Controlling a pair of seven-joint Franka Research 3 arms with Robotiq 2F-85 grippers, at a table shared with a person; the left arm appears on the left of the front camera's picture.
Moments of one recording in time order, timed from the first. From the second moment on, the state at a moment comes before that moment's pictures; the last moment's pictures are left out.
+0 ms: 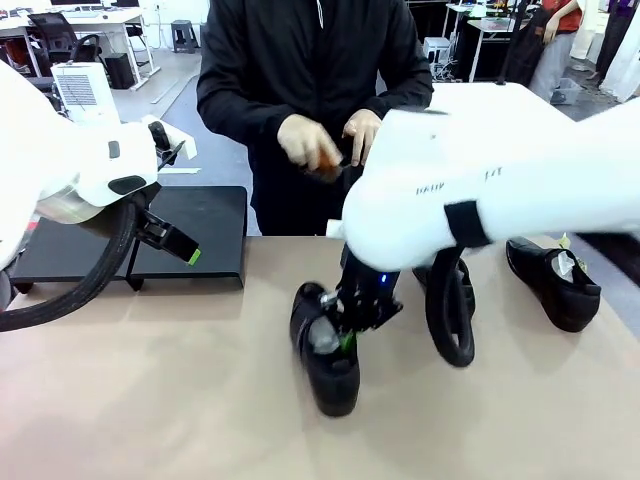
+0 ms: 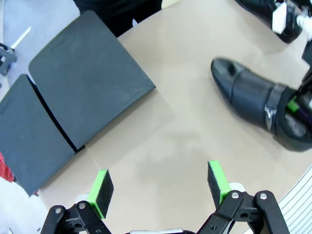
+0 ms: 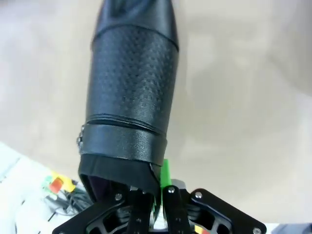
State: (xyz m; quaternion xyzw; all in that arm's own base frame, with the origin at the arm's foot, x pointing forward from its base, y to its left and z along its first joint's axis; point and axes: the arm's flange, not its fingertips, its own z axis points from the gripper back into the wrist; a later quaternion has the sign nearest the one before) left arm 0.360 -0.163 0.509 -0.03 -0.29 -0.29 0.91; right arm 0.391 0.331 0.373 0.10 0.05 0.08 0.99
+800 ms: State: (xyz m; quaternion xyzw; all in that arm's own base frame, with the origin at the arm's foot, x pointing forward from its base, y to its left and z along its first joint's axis) left arm 0.360 -0.163 0.509 -0.03 -0.29 -0.29 0.91; right arm 0.376 0.333 0.355 0.14 0.07 0.03 0.99
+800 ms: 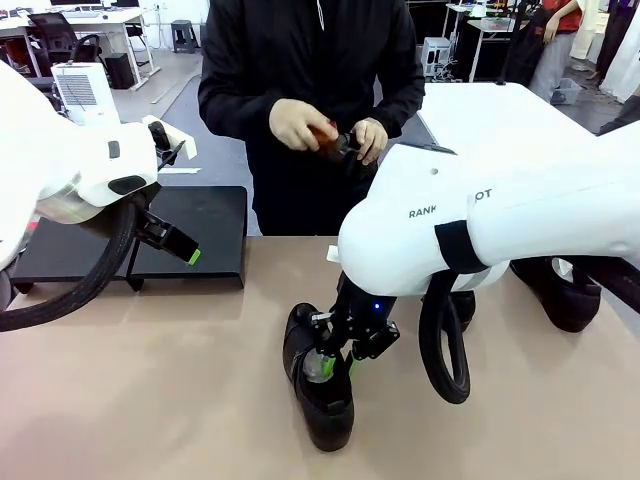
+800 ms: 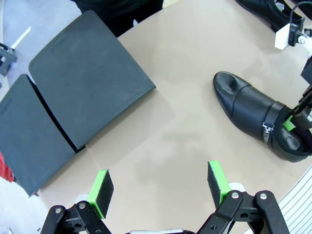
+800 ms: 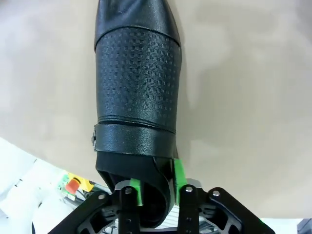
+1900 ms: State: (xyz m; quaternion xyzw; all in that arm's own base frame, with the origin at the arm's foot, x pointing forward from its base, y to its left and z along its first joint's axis) left arm 0.360 -0.163 0.509 -0.03 -0.29 -0.29 0.91; right arm 0.373 0.326 0.367 0.14 0.07 0.01 0.99
